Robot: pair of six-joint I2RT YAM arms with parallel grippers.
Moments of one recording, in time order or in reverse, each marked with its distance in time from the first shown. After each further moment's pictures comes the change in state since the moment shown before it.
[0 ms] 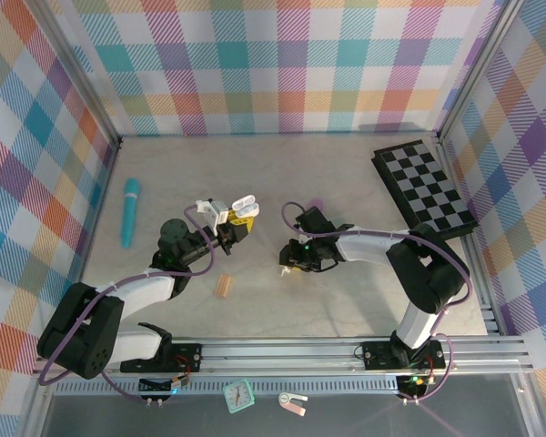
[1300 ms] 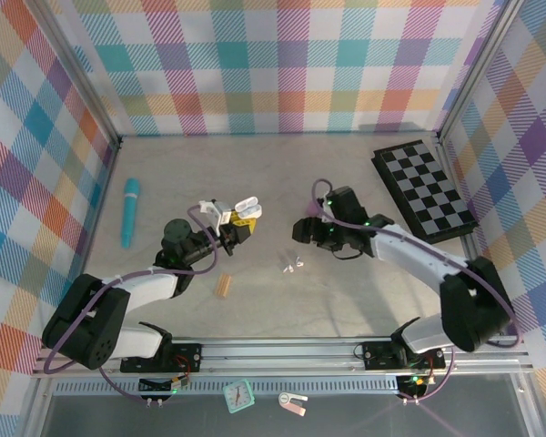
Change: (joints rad) left arm -0.006 0.056 0.000 0.053 0.007 -0.019; right arm -0.115 -0.282 0.004 -0.135 0.047 -0.111
